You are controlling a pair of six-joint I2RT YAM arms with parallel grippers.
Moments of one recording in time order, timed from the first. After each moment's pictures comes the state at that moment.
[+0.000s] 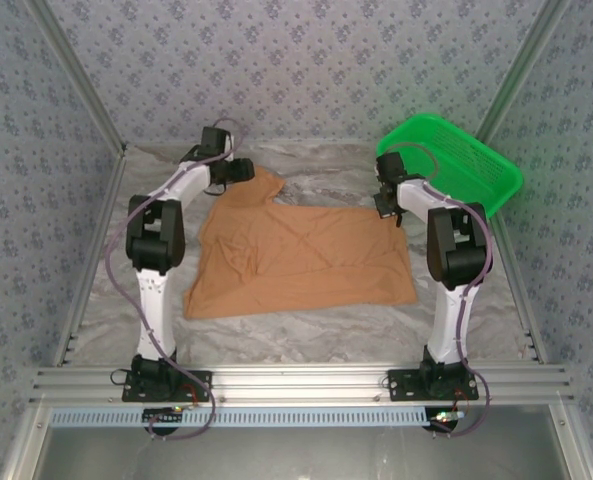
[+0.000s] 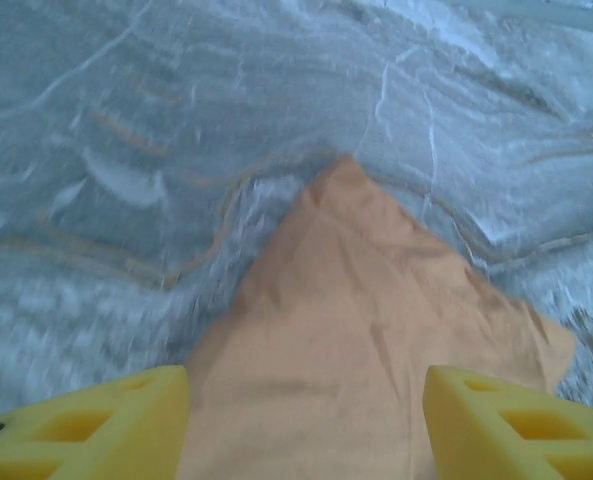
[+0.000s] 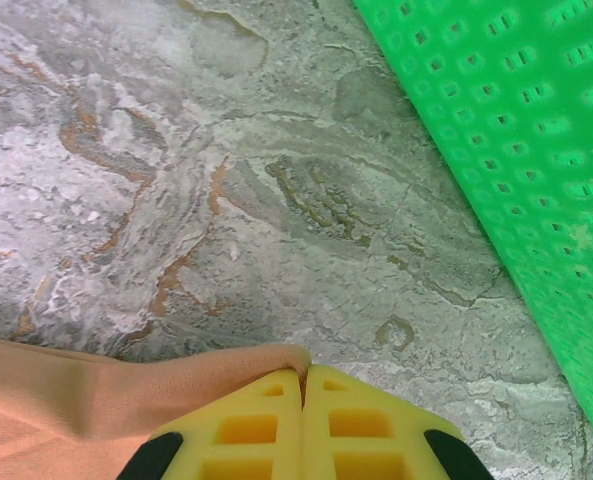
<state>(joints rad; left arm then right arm) -0.21 2.33 1.94 -0.48 0.15 -0.29 0.18 2.05 1.46 -0.51 0.33 -0.11</state>
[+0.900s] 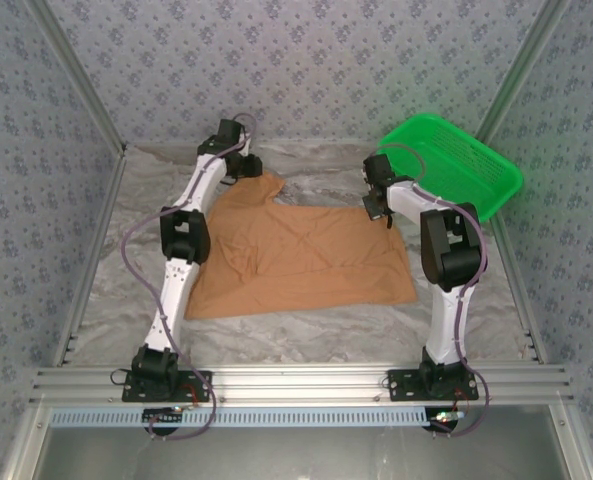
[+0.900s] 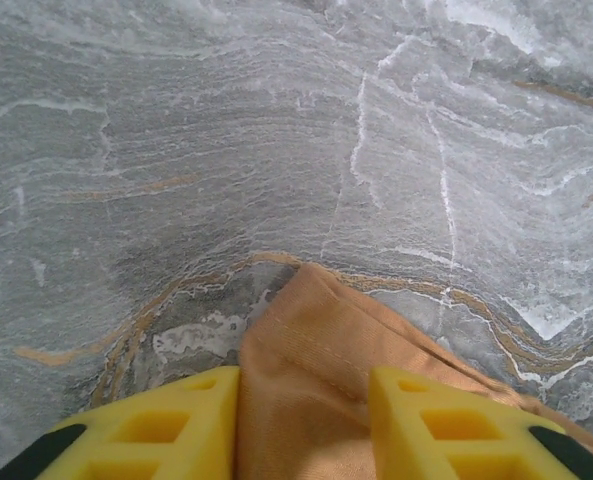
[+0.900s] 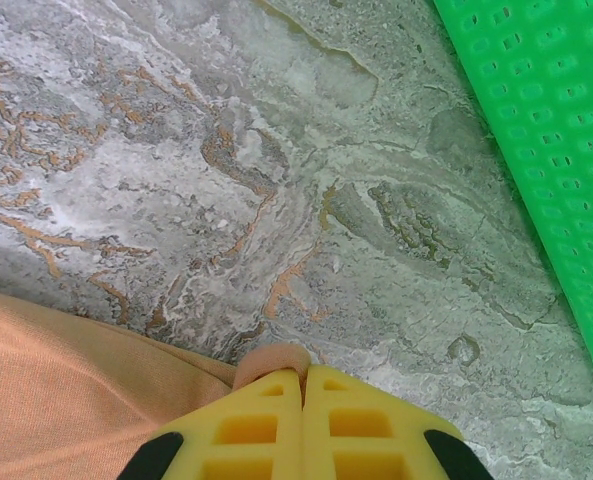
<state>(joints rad) -0.23 2.83 2.76 -0.90 0.21 -0.20 0.24 2.05 1.46 -0.50 0.34 -0.12</state>
